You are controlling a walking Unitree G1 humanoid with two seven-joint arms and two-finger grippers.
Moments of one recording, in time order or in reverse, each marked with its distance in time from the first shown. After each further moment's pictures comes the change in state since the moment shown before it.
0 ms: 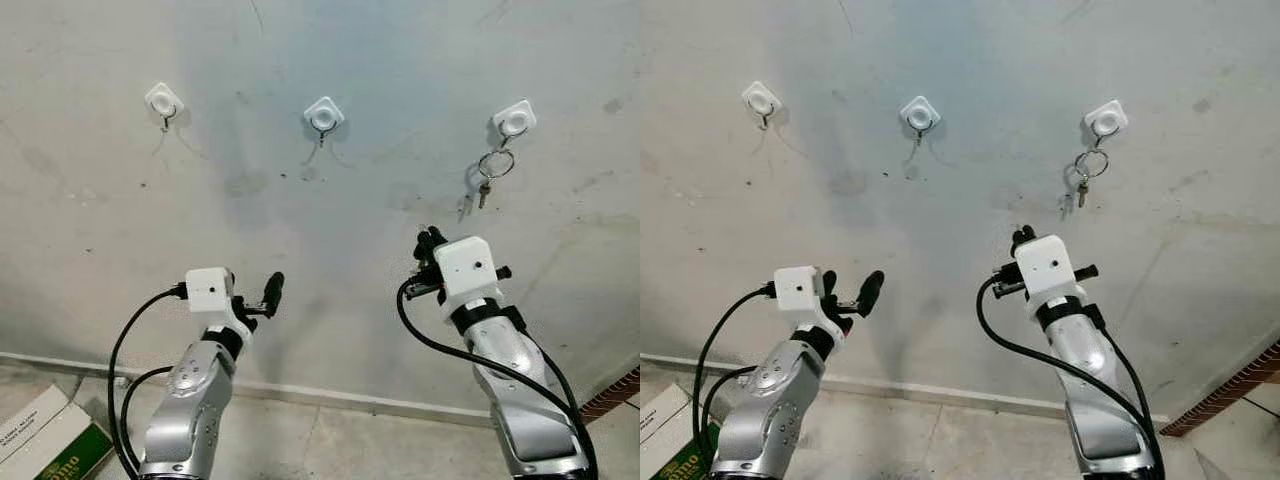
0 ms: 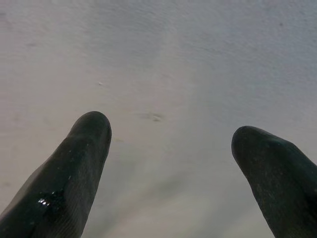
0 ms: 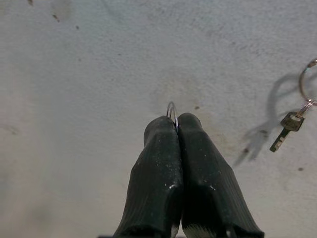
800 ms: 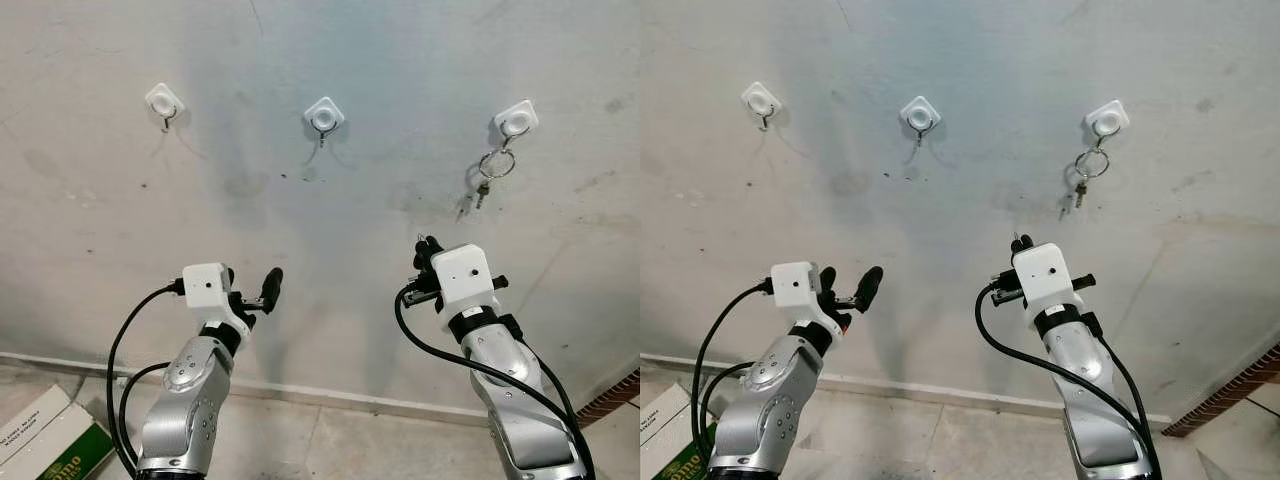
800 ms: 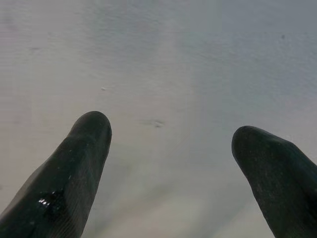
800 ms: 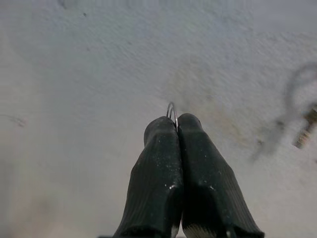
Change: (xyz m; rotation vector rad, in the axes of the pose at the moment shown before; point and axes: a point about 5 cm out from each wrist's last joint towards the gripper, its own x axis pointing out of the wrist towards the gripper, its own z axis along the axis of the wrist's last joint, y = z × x) left arm 0.003 -0.005 0.002 -0.031 0.003 -0.024; right arm -0.005 0.001 -0.008 0.009 0.037 -0.007
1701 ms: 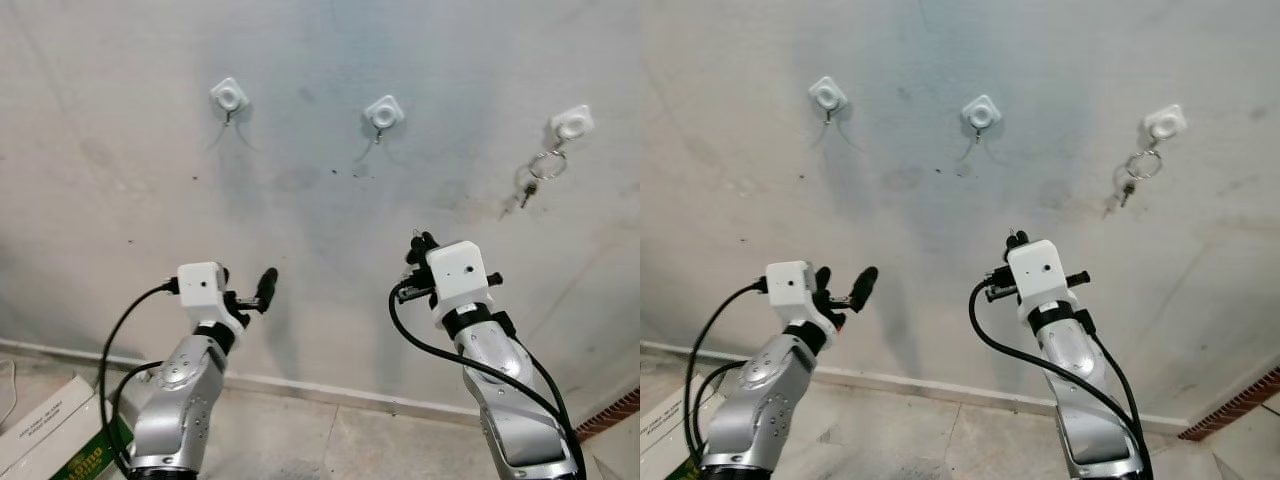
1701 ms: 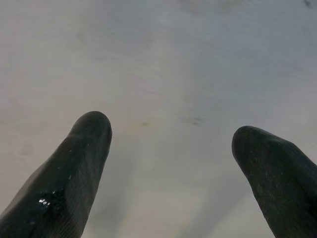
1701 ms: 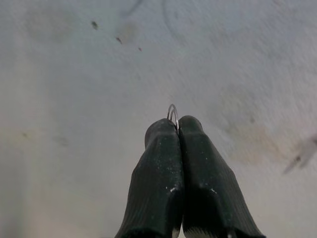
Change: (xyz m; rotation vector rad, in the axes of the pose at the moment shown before) left arm 0.002 0.002 0.002 0.007 0.009 -0.002; right arm 0.003 0.003 0.004 0.004 -0.016 -0.015
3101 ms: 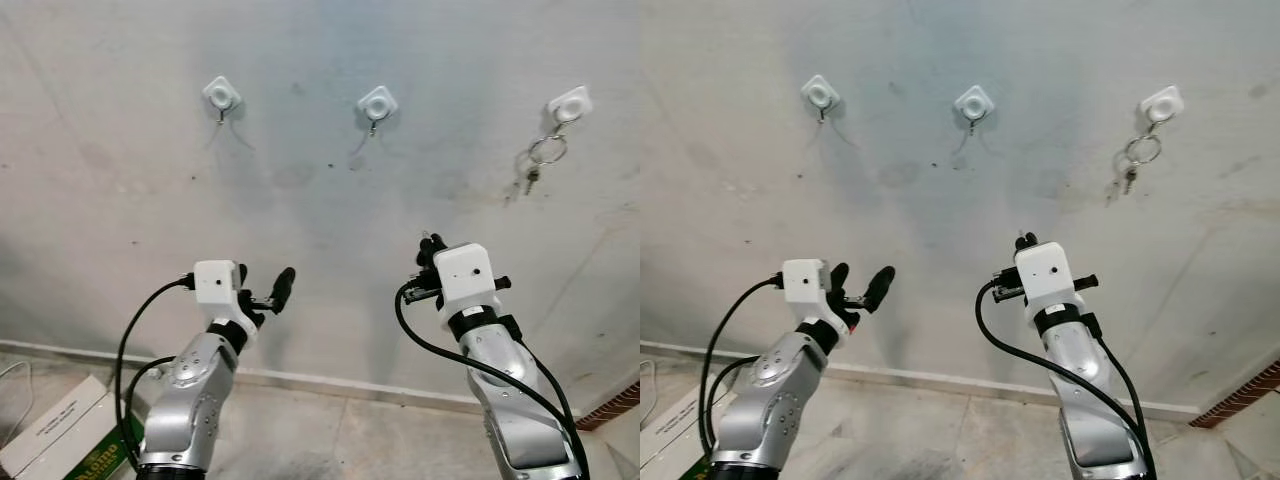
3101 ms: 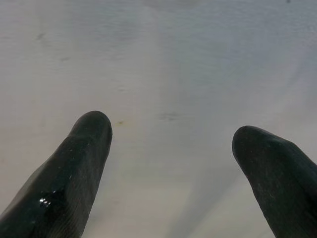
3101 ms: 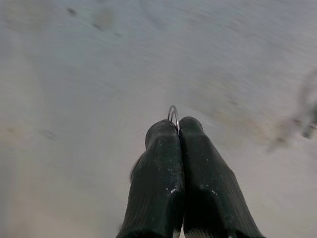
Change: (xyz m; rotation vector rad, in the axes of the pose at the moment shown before) left arm 0.001 -0.008 0.000 0.019 -0.001 -0.082; right arm -0.002 -0.002 -0.003 0.001 0.007 -0.029
